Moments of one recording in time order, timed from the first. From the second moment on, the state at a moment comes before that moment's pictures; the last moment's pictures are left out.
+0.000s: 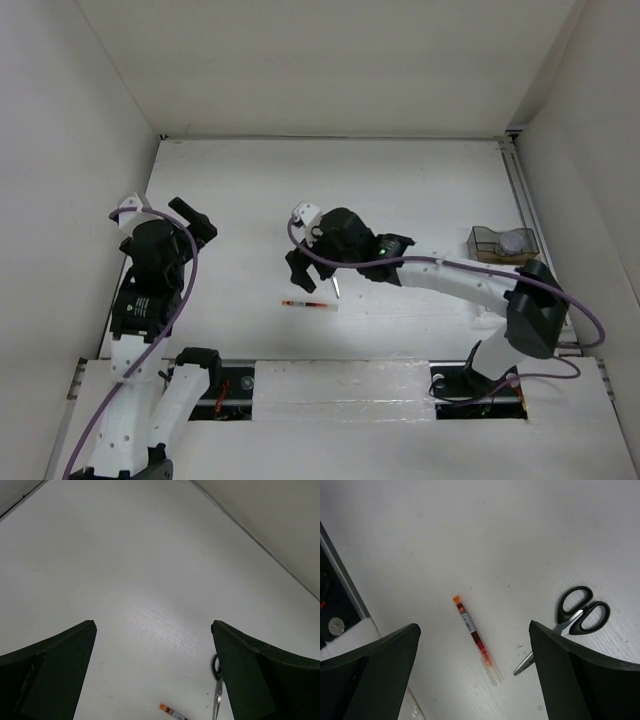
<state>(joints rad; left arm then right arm) -0.11 0.66 0.94 -0.69 -0.33 -0.64 0.98 1.55 1.19 -0.21 -0.07 0.13</state>
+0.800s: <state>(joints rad) -0.08 0.99 0.94 -0.72 -0.31 -0.65 1.14 1.84 1.20 -0.30 0.03 0.02</state>
